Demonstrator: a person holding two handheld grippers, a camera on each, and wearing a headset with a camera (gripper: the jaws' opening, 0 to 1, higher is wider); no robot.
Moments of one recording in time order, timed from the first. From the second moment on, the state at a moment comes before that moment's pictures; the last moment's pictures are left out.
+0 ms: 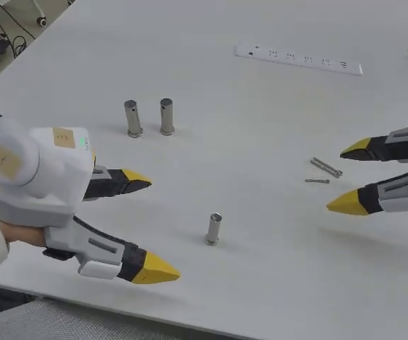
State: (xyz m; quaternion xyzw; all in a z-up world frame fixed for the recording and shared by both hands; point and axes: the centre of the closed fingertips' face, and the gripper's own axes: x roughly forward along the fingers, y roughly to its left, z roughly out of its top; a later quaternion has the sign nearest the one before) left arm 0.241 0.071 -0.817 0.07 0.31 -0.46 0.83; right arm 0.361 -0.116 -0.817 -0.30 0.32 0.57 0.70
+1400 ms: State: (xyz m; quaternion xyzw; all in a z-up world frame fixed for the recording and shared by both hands) left arm 0.232 0.084 -0.807 0.10 0.30 -0.43 0.84; right arm 0.381 -0.122 -0.864 -0.38 0.40 0.58 0.61
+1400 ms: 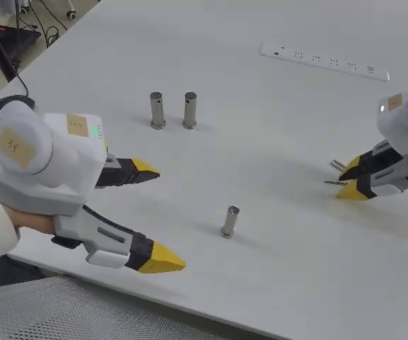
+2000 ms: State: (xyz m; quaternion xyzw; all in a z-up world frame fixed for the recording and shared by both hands) left arm 0.229 0.086 -0.798 0.10 0.29 -0.41 0.86; right arm 0.385 -0.124 -0.866 -0.49 0.36 0.59 0.53
